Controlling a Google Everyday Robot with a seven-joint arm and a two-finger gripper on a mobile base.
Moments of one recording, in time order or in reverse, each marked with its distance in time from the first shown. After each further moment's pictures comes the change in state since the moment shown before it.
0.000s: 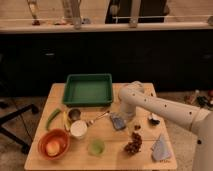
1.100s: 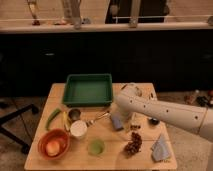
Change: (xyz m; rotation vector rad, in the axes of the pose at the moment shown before) arm -0.019 -0.014 -0.025 0.152 0.120 0.134
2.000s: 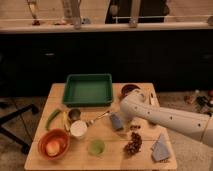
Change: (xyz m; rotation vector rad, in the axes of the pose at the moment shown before) arm 0.017 -0.007 0.030 0.109 -0.014 0.070
